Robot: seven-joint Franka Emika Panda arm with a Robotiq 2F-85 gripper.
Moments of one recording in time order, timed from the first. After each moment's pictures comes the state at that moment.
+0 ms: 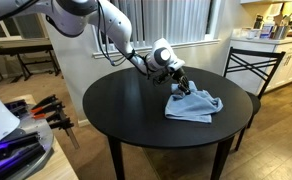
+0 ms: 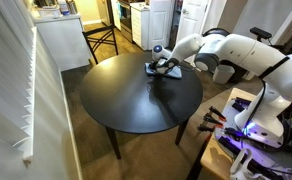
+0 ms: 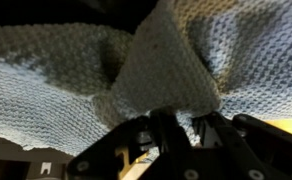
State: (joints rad) arm 0.07 1.36 -0.52 -1.10 -0.10 2.71 1.40
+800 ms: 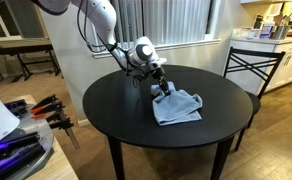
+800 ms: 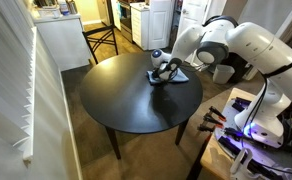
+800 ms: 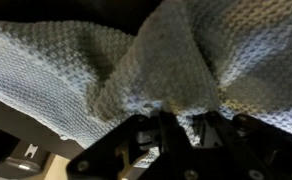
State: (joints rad) arm 0.29 1.11 -0.51 -1.58 -0.20 2.75 1.26
